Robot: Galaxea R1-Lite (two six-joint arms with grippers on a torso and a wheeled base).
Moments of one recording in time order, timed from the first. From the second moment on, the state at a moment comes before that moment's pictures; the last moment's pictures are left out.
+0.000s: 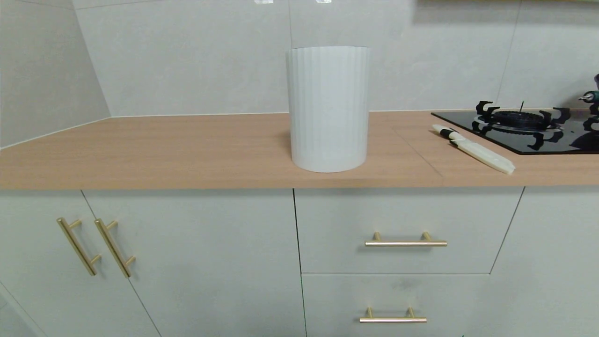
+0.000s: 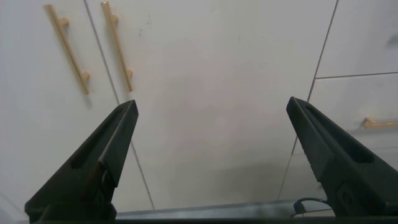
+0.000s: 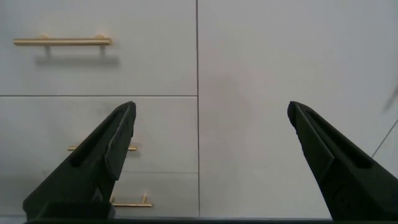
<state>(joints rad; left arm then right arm) 0.00 0.00 0.00 0.01 -0.08 0.03 0.00 0.00 0.00 0.00 -0.01 -0.01</state>
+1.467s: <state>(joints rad) 0.00 0.00 0.00 0.01 -0.08 0.03 0.00 0.00 0.00 0.00 -0.01 -0.02</state>
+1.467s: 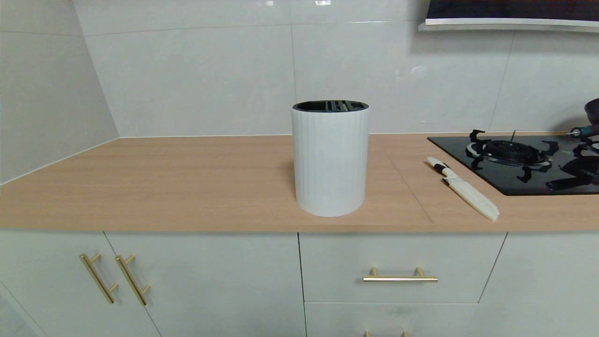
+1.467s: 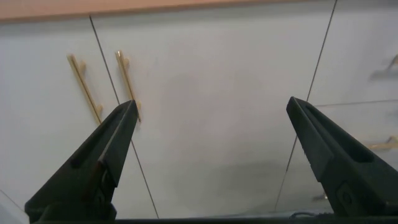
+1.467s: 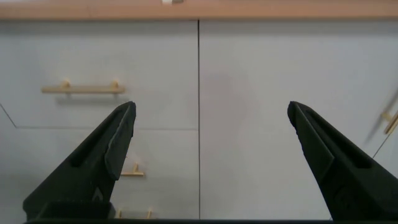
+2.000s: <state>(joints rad) 0.00 0.00 0.00 0.01 -0.08 0.03 0.00 0.00 0.00 0.00 -0.01 -0.02</state>
